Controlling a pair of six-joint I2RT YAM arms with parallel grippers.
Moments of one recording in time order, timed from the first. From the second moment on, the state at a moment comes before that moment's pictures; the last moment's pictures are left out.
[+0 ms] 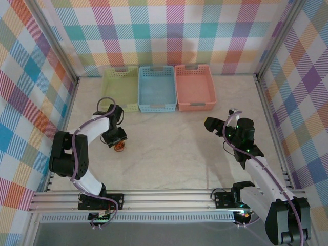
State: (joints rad) left arm -0.21 1.63 1.00 -0.84 -0.03 -0.71; right arm 0.15 0.91 0.45 0.11 -0.39 0.59
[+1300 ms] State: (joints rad) left arm -0.75 1.32 1.11 -0.76 -0.07 -0.79; right arm 0.17 0.96 0.49 0.05 -0.44 0.58
